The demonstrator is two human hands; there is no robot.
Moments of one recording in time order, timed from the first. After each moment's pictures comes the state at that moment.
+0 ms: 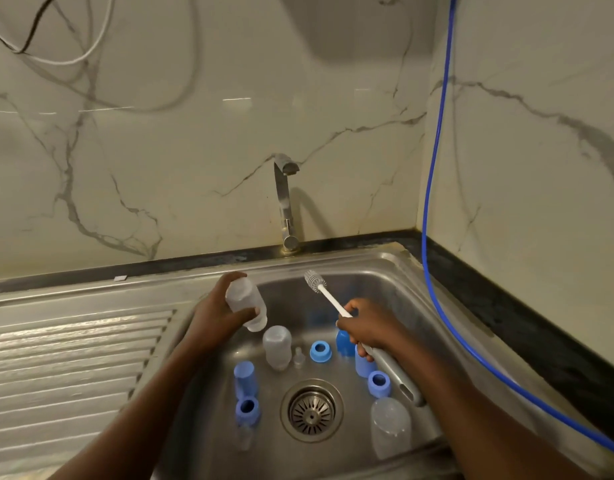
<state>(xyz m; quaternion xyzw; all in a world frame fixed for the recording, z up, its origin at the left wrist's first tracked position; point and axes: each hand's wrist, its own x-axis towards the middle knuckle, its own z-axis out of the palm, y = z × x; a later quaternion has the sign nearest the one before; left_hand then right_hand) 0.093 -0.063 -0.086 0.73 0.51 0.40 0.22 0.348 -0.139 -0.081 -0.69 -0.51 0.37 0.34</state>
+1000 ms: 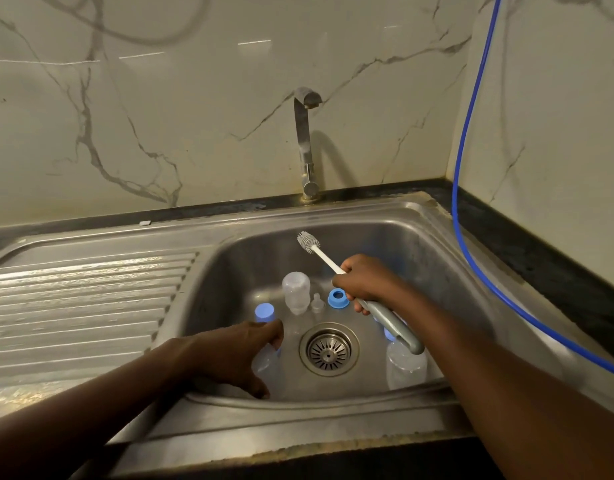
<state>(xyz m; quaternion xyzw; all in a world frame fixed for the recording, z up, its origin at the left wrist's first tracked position) 0.066 -0.137 -0.120 0.91 0.38 -0.12 0.14 0.314 -0.137 -0.084 -0.69 -0.57 0.36 0.26</state>
